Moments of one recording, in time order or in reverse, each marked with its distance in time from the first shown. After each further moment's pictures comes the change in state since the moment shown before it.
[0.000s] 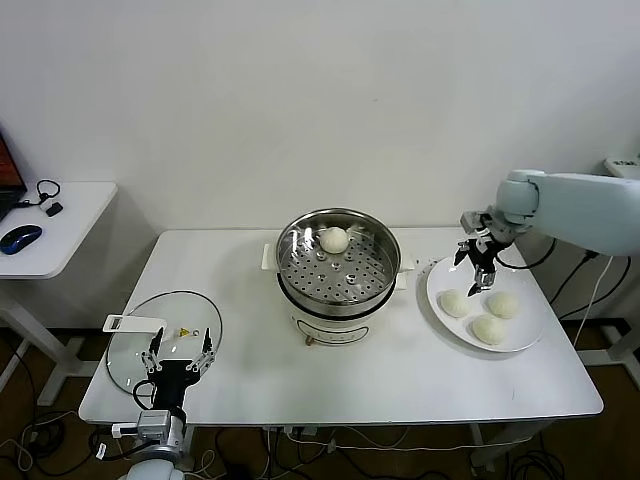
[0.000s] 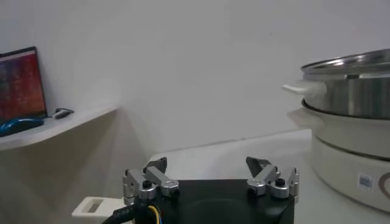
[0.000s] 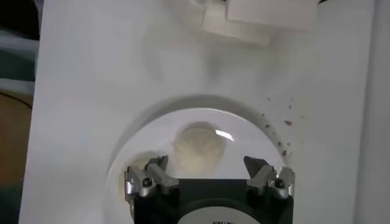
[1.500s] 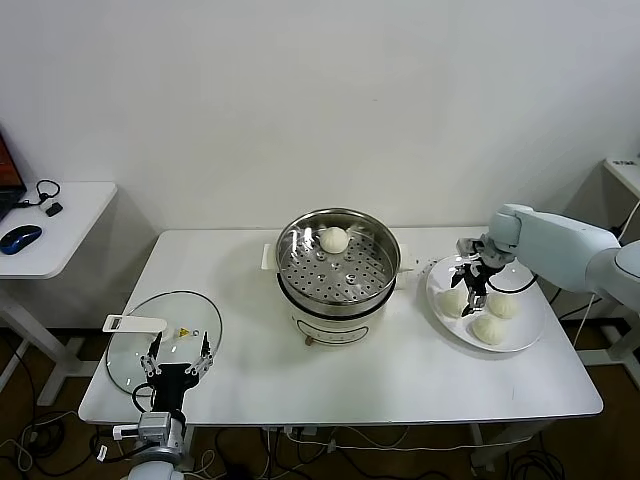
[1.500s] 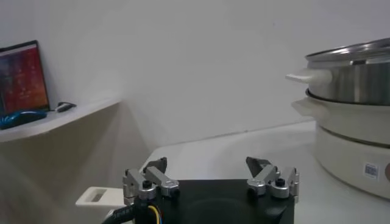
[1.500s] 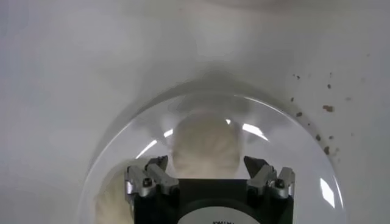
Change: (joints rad) left arm -0.005 0.000 -0.007 0.027 0.005 -0.008 -0.008; right arm -0.288 0.063 0.227 -0.313 -0.084 0.105 -0.052
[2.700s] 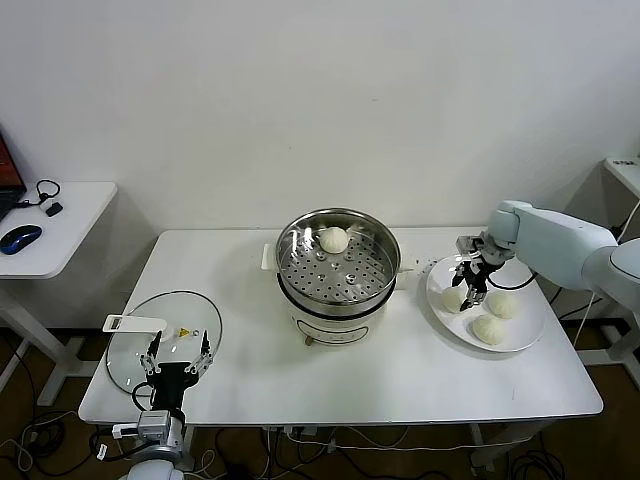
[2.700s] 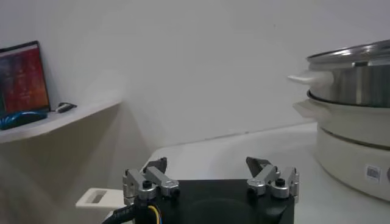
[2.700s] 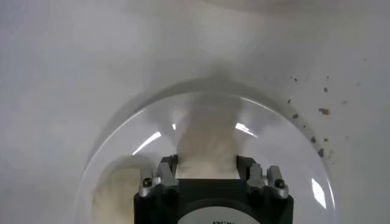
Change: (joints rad) left arm -0.004 0.000 -0.002 -0.002 -0.003 0.001 -0.001; right arm 0.028 -0.002 -0.006 0.010 -0.014 0.017 -0.019
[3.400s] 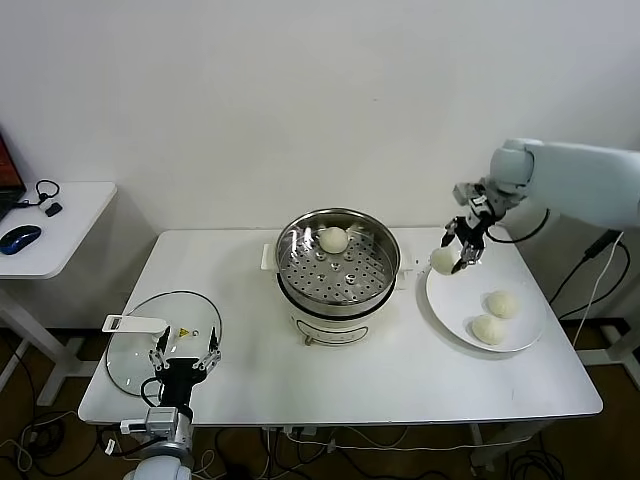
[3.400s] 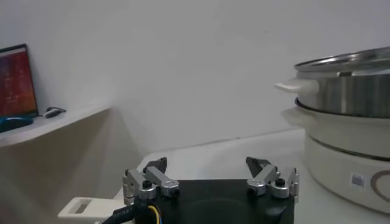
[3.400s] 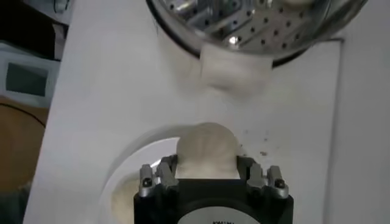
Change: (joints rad) left arm -0.007 0.000 0.034 -0.009 0.006 0.004 0.002; right arm 0.545 0.011 -0.325 0.399 0.258 -0.036 -0.047
